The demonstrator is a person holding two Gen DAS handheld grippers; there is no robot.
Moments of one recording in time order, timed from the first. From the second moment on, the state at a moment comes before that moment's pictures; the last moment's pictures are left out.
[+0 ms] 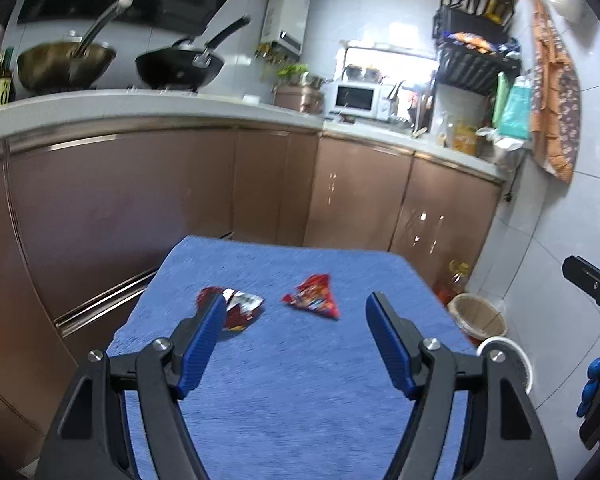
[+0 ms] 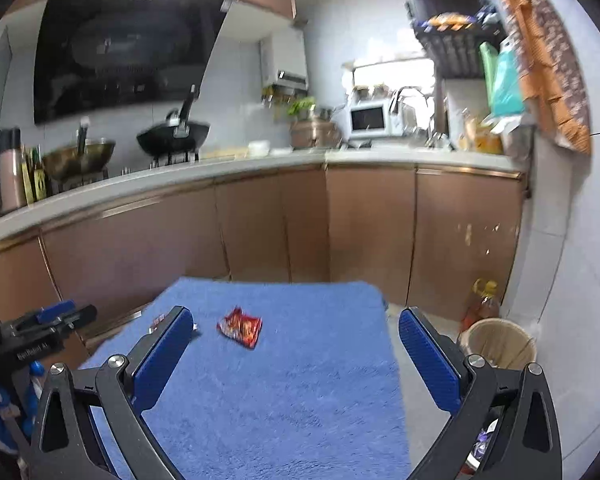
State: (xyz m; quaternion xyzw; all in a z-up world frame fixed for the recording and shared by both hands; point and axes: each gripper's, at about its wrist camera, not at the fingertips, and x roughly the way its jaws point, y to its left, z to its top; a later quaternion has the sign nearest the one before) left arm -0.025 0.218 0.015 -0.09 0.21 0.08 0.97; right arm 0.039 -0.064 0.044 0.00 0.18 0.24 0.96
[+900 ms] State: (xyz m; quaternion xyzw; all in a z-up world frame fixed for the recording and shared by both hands) left arm 0.154 0.395 -0.124 -0.23 0.38 0.01 0.90; right arm 0.251 0.110 -0.097 -0.04 0.36 0.39 0.85
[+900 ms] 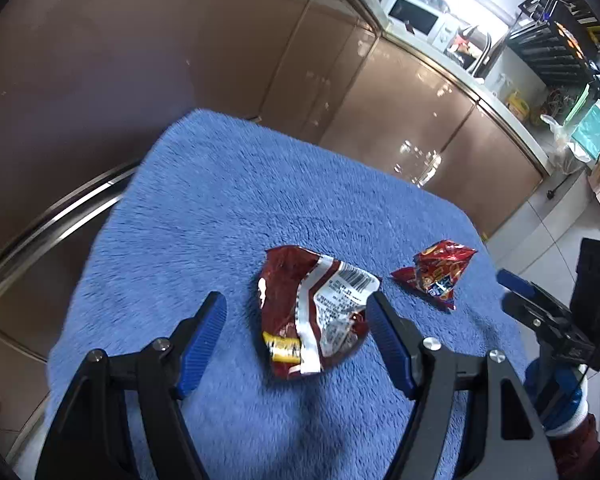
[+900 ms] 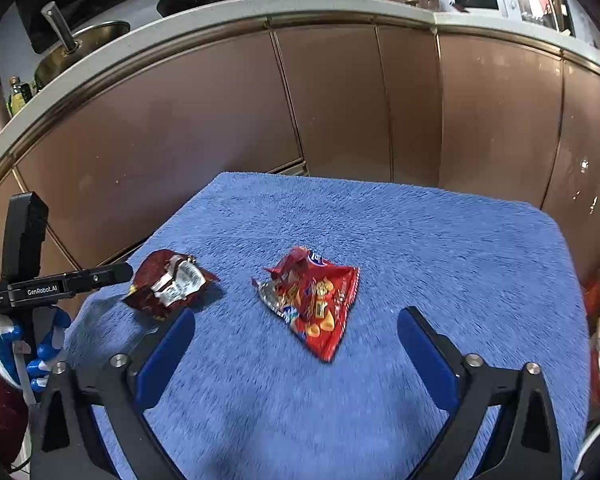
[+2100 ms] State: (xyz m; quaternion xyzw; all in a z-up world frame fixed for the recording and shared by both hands) left arm 0.174 0.380 -0.155 -0.18 0.38 0.02 0.91; right arm 0.281 0.156 -0.142 -0.06 0.41 0.42 0.81
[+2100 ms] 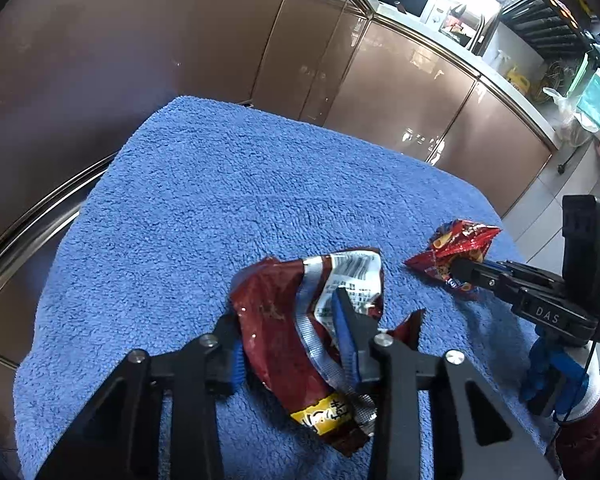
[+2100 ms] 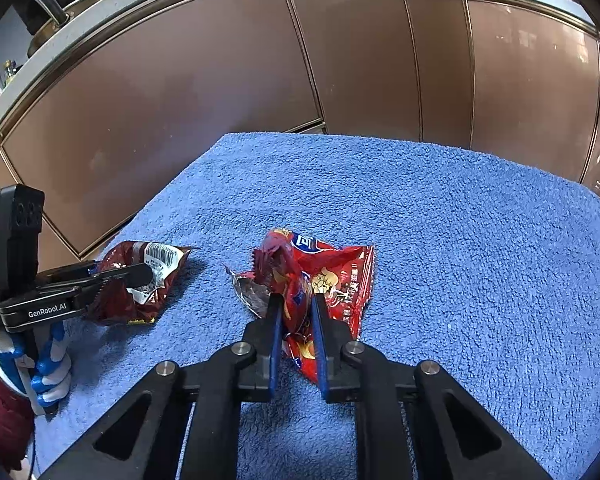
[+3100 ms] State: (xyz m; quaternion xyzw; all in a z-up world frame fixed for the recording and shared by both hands) left arm 0.109 0.338 -0.092 -0.20 0.35 0.04 0.91; right arm 0.155 0.017 -0.076 -0.01 0.39 0.36 0.85
